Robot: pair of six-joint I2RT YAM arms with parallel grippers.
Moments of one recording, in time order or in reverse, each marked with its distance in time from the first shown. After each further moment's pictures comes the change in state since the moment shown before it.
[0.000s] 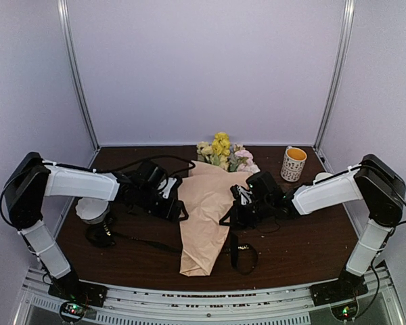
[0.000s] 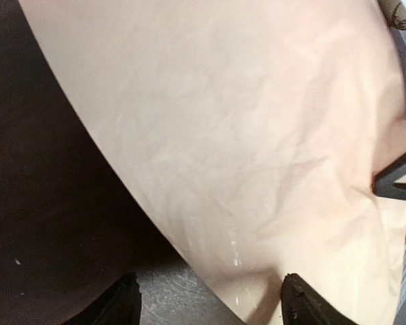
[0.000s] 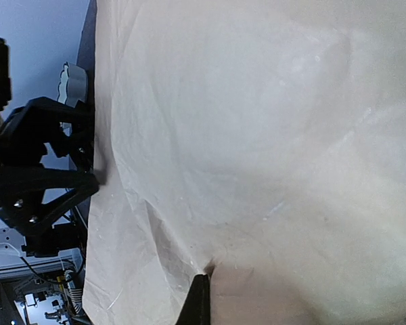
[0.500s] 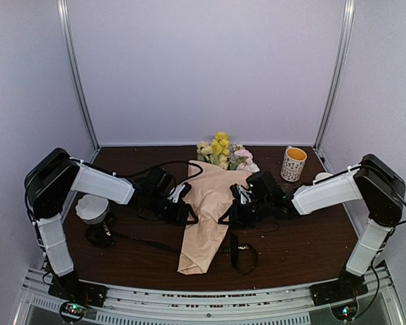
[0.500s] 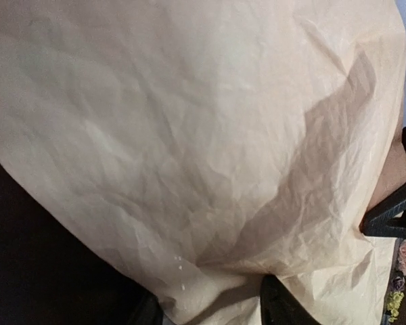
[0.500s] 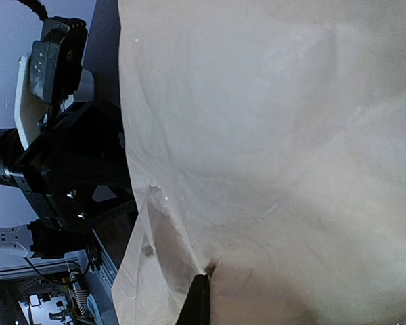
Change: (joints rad) left arm 0.019 0.210 0.017 0.200 0.212 -0.136; right arm 0.000 0.002 0.000 0.027 -0.008 0.018
